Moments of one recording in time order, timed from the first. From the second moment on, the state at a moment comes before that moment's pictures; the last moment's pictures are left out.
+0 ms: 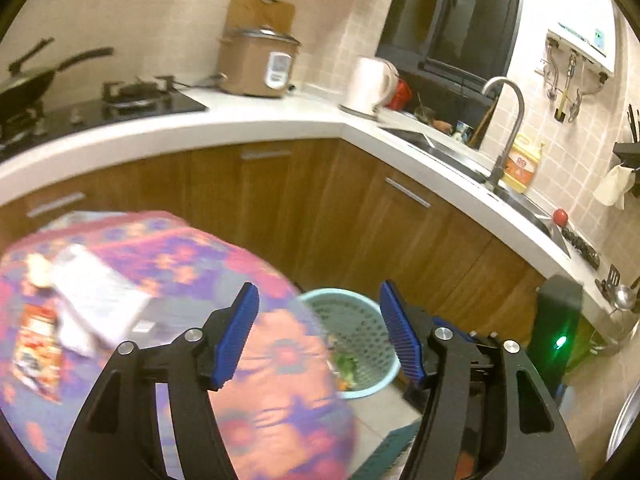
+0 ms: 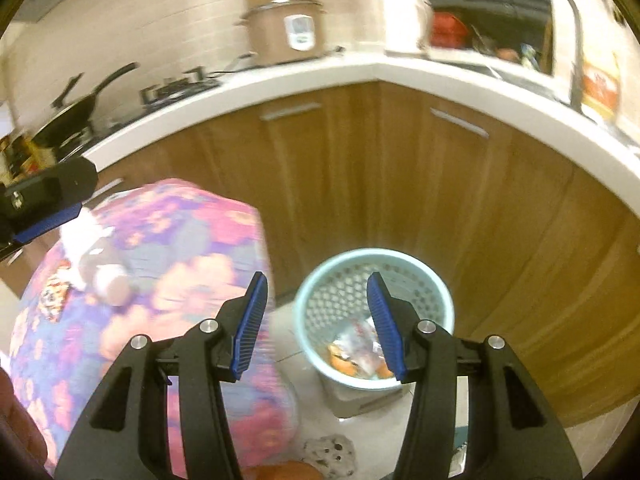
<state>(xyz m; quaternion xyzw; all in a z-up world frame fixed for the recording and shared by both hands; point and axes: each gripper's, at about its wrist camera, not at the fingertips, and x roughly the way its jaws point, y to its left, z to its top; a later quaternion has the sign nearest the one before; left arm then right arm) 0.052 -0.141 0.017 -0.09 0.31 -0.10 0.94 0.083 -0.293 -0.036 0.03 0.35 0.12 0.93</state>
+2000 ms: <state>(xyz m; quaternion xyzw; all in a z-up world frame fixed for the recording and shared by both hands) 0.023 0.140 -0.082 -0.08 0.43 -0.02 0.90 0.152 -0.054 -0.046 -0.16 0.41 0.37 0.82</state>
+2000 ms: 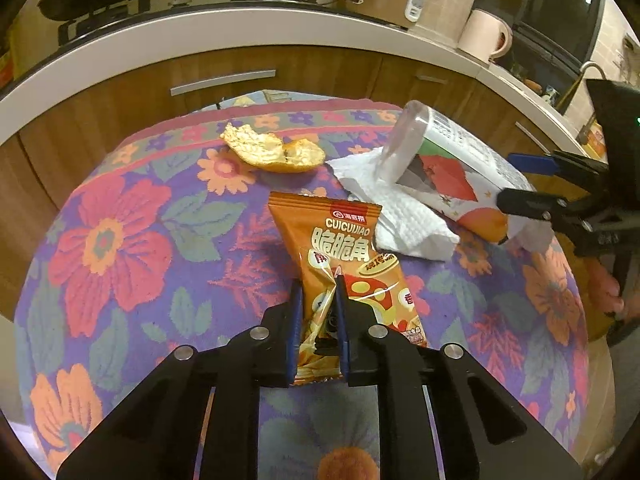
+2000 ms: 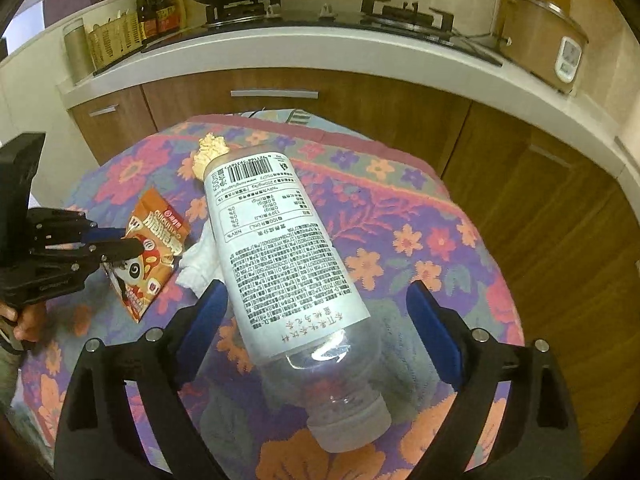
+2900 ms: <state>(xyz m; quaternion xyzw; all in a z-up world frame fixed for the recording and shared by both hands) -0.005 0.136 -0.061 -0.11 0.39 -0.07 0.91 0.116 -0.061 -0.044 -0.15 0.41 0.37 0.82</state>
